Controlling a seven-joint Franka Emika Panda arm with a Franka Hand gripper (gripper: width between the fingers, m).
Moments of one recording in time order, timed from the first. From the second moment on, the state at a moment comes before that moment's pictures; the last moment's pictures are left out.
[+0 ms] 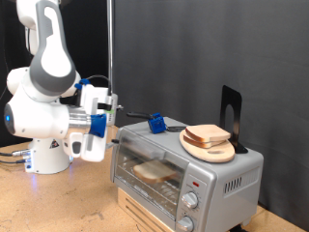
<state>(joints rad) -0.47 -0.08 0.13 -2.57 1.22 1.60 -0.31</state>
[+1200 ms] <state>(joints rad) -0.57 -0.13 0.04 -2.49 1.15 1.59 -0.20</state>
